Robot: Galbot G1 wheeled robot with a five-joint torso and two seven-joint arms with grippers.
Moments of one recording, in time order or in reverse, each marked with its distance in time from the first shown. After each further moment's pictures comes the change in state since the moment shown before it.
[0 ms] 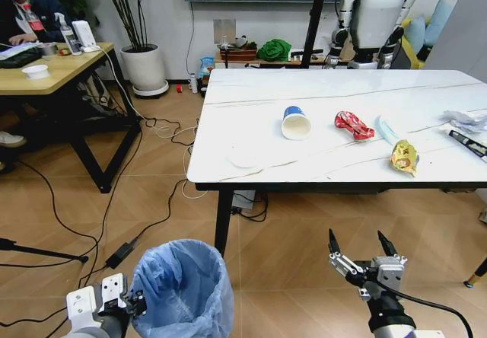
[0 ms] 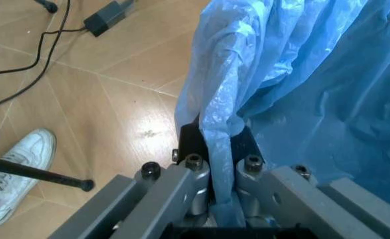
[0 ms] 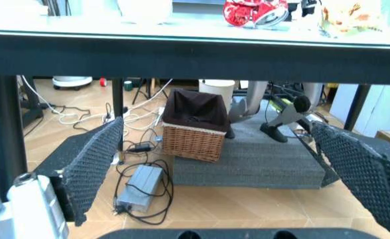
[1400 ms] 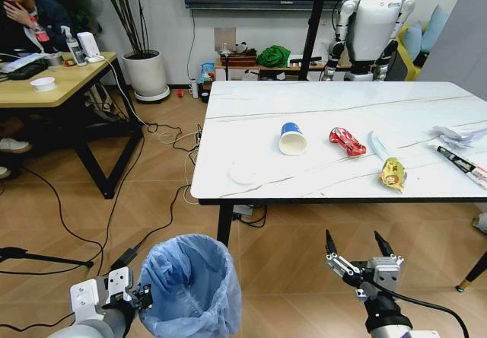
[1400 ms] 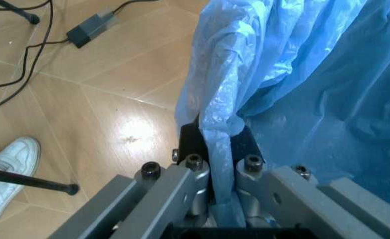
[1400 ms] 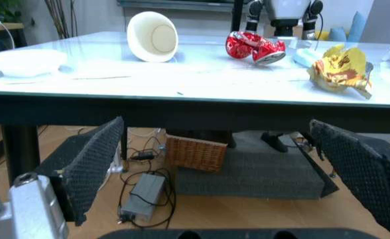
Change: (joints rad) left arm -0.051 0.018 0.004 0.000 -0.084 0.000 0.003; right arm 0.000 0.000 -0.018 -0.003 -0.019 0.004 0.001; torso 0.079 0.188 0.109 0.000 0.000
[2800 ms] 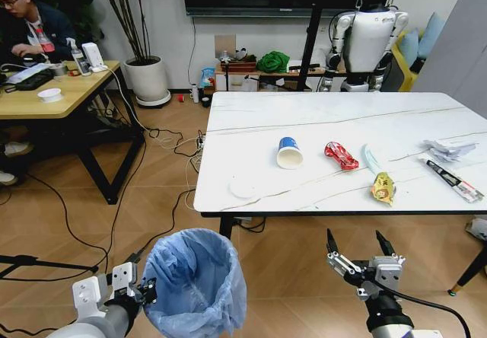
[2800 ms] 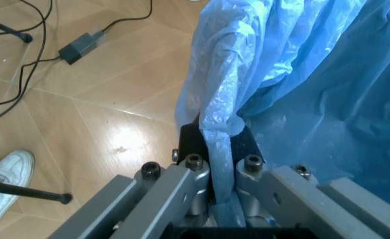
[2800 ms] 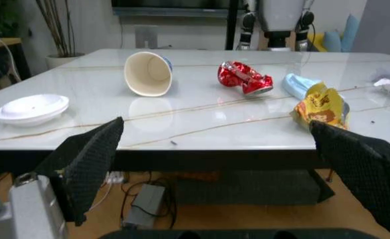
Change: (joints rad) left arm -0.006 -0.017 0.003 0.000 0.037 0.000 0.062; right arm 0.028 0.000 0.018 0.021 0.043 -0.045 0.010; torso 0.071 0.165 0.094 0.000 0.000
